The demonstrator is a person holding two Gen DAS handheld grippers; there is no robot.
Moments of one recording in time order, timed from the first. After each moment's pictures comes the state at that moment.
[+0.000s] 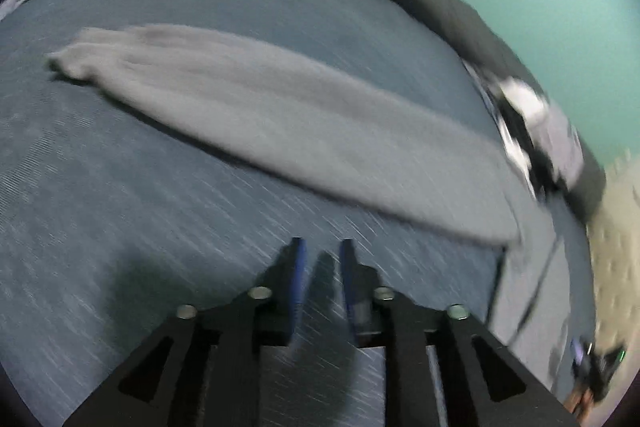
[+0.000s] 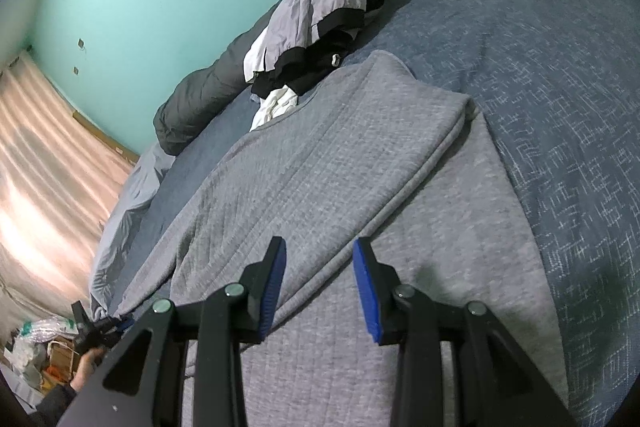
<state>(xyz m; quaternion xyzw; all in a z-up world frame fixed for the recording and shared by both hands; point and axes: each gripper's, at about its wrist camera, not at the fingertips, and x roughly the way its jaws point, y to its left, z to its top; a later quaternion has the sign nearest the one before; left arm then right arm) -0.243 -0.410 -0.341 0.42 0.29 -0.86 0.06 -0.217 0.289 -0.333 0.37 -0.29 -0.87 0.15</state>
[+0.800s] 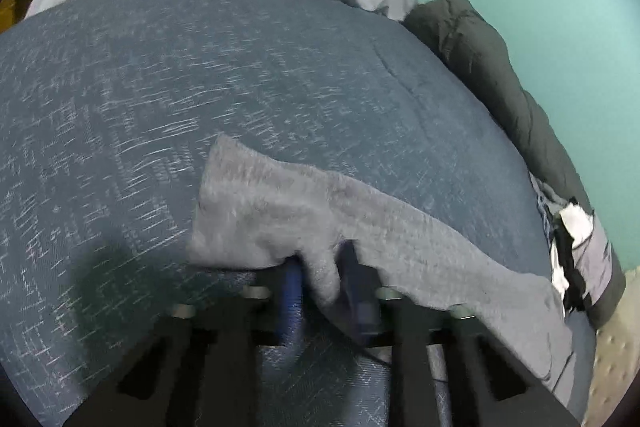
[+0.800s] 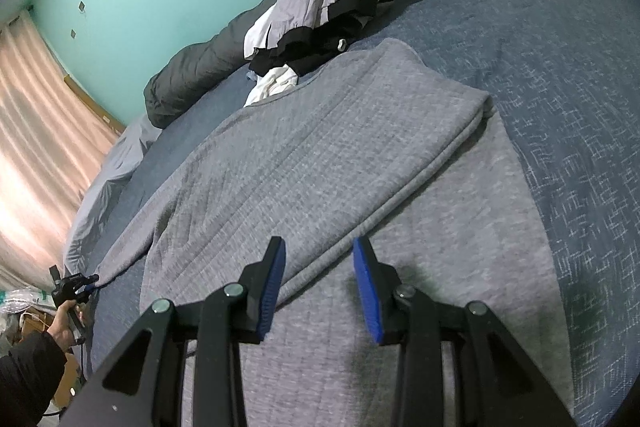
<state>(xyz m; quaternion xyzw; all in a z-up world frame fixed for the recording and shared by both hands) -0.289 -0.534 -0.348 0.36 0.32 -0.86 0.15 -0.222 0.269 -0.342 0.39 -0.23 -0.88 0.14</state>
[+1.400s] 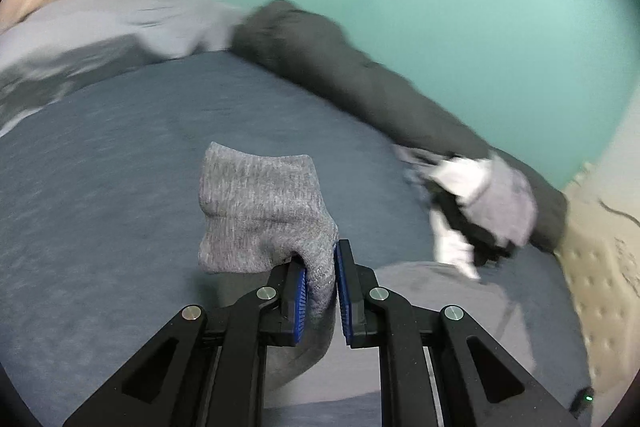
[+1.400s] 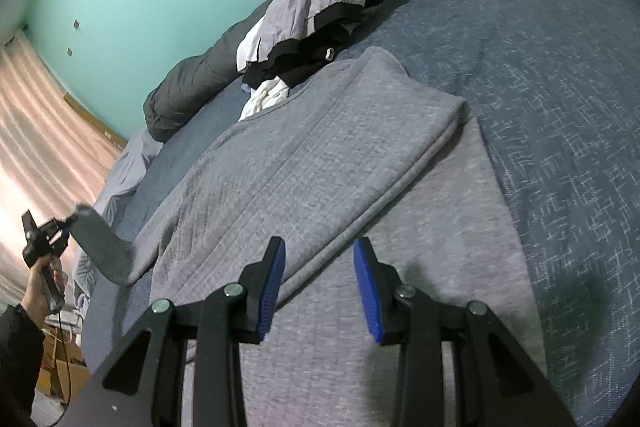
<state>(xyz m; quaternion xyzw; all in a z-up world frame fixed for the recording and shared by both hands) -0.364 -0.348 -0.187 0.30 0.21 -0.93 -0.06 -0.220 0.295 -0.334 0.38 -0.26 -0.88 0.14</state>
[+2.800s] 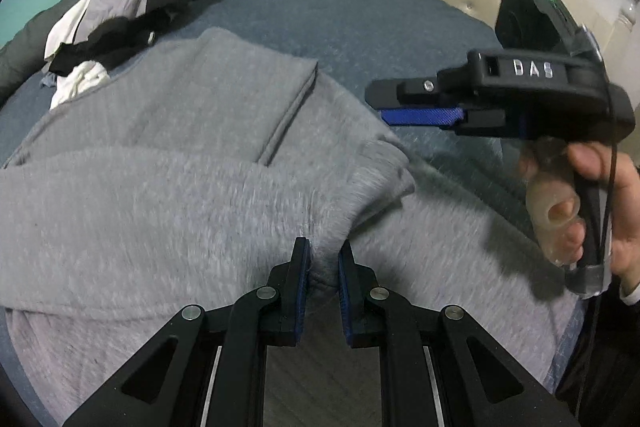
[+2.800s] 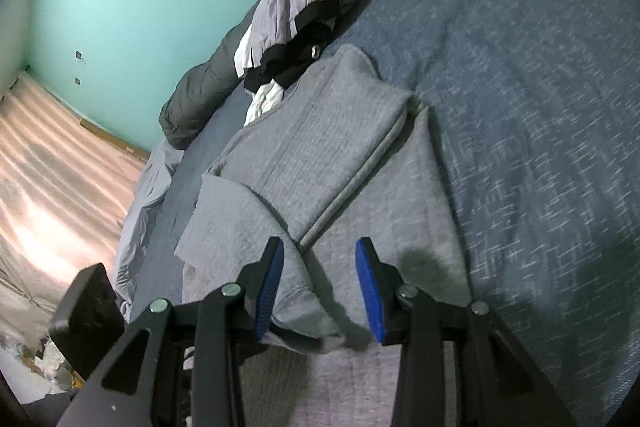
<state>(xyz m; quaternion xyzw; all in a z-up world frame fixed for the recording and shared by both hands) -0.196 0.122 -0.325 0.43 -0.16 -0.79 -0.40 -0.215 0.356 -0.339 0.41 -0.33 -0.83 0.17</state>
